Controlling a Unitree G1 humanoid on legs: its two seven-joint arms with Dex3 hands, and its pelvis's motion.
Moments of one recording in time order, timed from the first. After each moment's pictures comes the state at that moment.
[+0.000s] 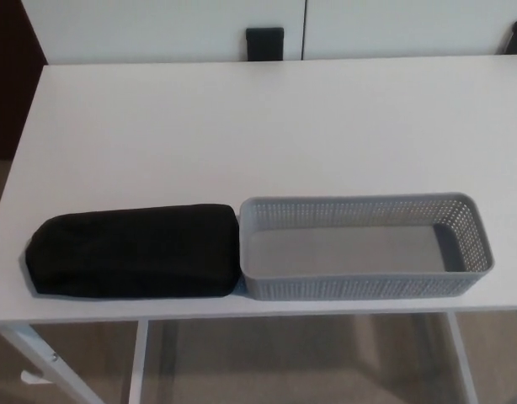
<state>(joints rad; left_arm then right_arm) 0.68 0.69 0.61 0.00 -0.33 -0.29 -0.62 0.14 -0.37 0.01 1.01 -0.15 -0.54 0.03</state>
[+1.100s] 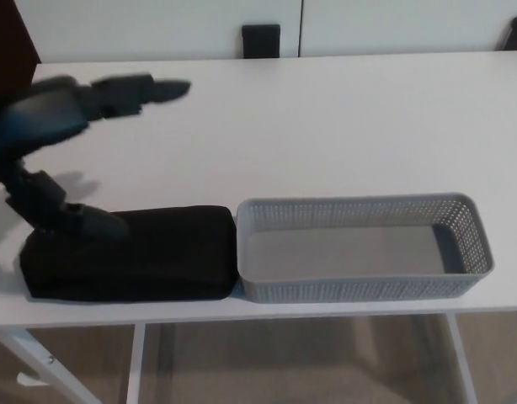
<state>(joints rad) -0.46 0.93 -0.22 -0.08 0.00 0.02 -0.72 0.12 -0.37 -0.05 1.02 -0.13 -0.53 0.04</state>
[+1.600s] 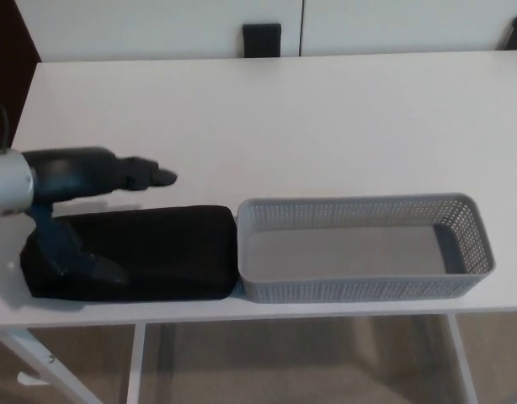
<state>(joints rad) -0.53 0.92 -0.49 -0.02 0.22 0.27 -0.79 0.11 -0.37 -0.06 1.02 -0.12 -0.52 0.04</state>
